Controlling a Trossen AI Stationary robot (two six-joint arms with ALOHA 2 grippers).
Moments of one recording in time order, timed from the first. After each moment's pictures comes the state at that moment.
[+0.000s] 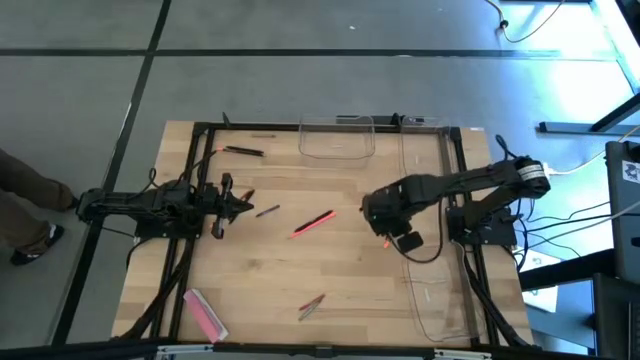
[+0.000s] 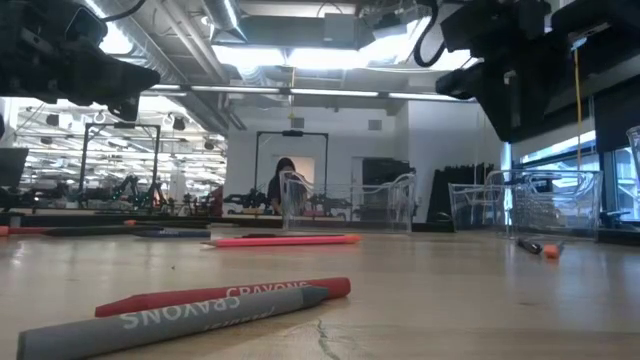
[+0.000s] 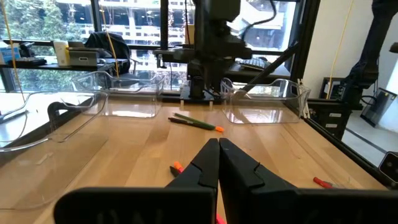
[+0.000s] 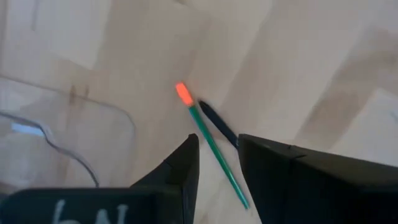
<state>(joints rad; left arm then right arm) 0.00 0.01 0.01 0.01 0.00 -0.07 0.14 1.55 1.22 -1.16 -0.05 -0.29</state>
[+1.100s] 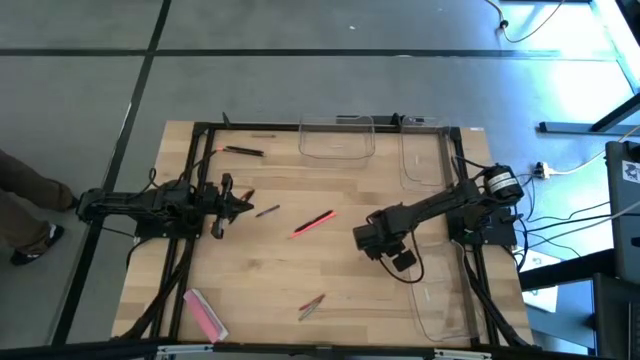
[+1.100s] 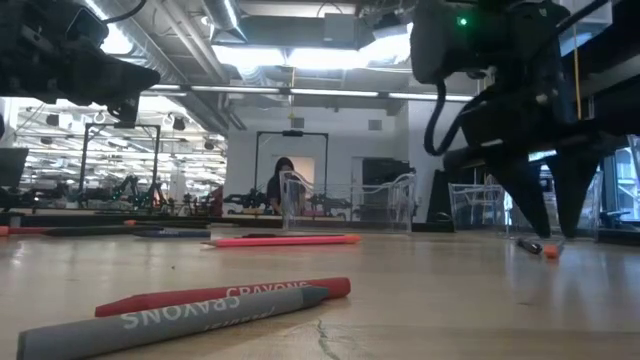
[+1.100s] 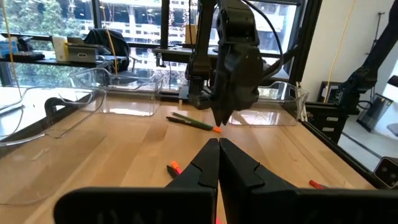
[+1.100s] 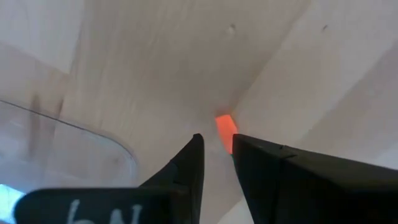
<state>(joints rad) 0.00 0.01 0.01 0.01 0.00 -0.10 0.24 1.77 1.06 -0.94 -0.05 -0.27</state>
